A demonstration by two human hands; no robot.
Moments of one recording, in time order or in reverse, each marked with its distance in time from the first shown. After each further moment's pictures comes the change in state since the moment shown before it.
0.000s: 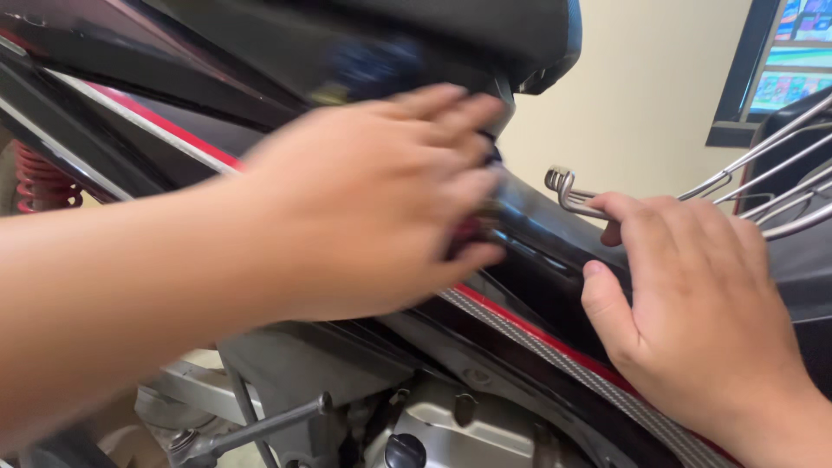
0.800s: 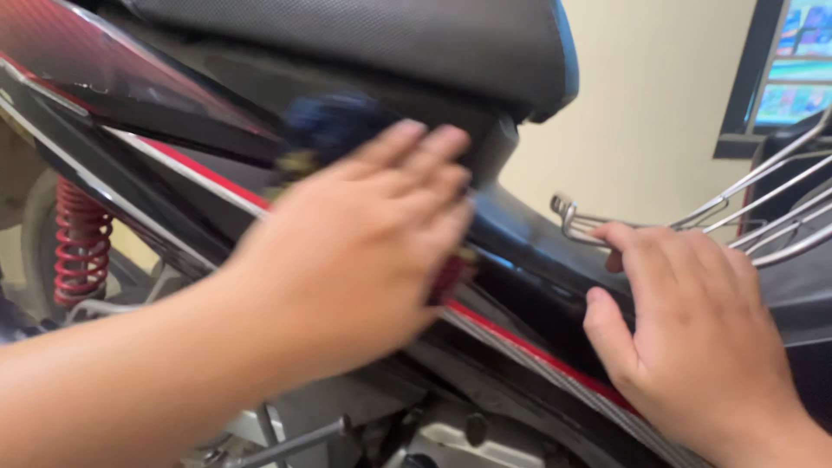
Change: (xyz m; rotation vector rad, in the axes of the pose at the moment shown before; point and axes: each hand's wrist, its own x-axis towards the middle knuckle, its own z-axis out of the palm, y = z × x) left_hand -0.024 0.010 -0.009 0.045 0.022 -0.147; right_hand 0.004 -0.001 -0.001 0.009 0.055 0.010
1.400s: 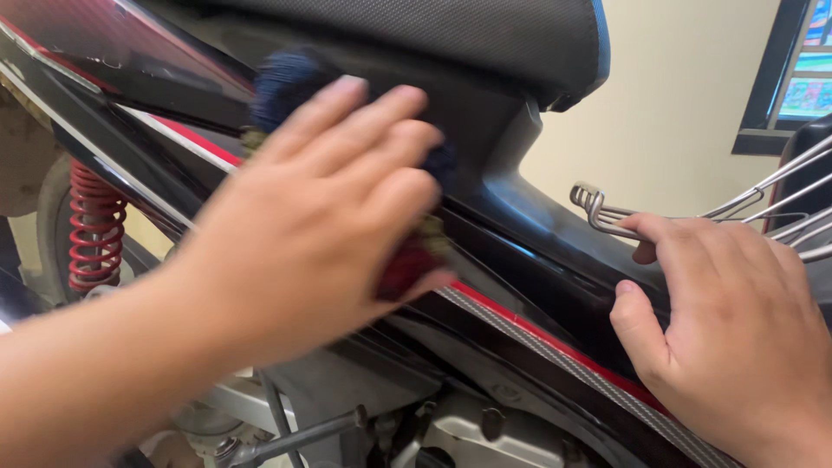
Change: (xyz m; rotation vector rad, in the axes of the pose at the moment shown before) left_hand -0.037 -0.015 -0.019 0.082 0.148 -0.047; right_hand -0.004 -0.004 0.007 -0.009 -0.019 0.083
